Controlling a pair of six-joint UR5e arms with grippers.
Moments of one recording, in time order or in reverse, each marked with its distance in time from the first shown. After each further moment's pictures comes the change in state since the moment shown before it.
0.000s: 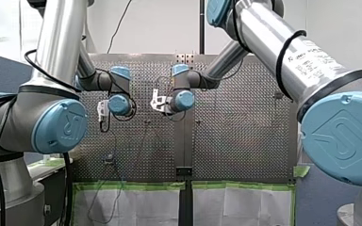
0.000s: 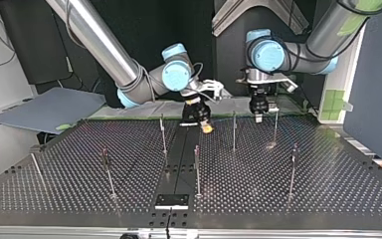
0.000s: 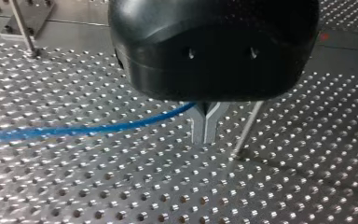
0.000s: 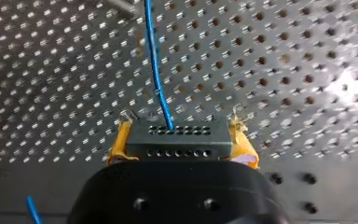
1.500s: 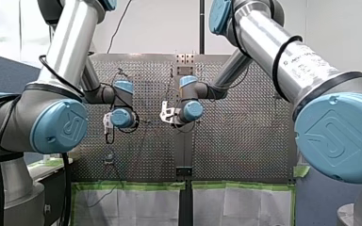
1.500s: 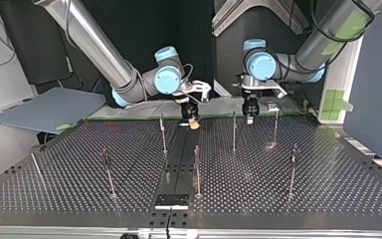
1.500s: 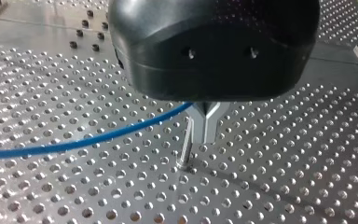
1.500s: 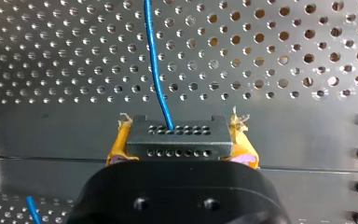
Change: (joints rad) left arm 0.004 -0.154 0.053 0.078 0.073 -0.010; right arm -0.058 0.036 0.051 -0.015 0.004 -0.002
